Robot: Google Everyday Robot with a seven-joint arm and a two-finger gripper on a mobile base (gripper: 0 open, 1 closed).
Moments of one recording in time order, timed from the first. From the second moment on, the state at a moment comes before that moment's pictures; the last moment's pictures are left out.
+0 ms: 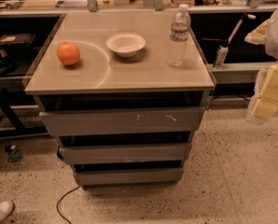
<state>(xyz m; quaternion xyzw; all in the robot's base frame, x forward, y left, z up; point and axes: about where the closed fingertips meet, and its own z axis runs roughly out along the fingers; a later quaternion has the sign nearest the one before) 0.438 -0.216 0.979 -0.60 0.78 -0.04 0.16</state>
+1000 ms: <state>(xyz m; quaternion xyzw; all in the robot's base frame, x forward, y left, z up) 0.426 -0.192 0.915 -0.61 0.78 -0.02 0.16</state>
